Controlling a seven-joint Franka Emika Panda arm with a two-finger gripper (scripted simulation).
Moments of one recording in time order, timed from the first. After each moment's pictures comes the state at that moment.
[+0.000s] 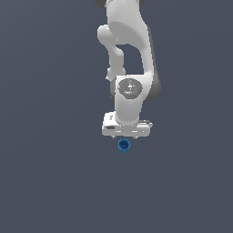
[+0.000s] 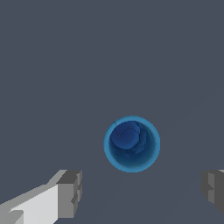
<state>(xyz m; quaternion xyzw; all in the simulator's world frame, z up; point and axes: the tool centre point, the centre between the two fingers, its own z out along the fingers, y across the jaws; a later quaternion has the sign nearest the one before) 0.035 0.039 0.114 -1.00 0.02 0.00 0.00</state>
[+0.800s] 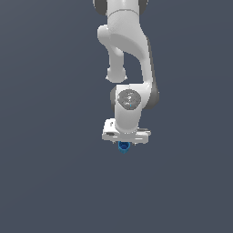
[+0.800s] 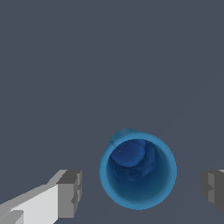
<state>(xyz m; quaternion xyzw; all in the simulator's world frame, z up) 0.046 0.038 0.083 -1.00 0.05 0.00 0.00</state>
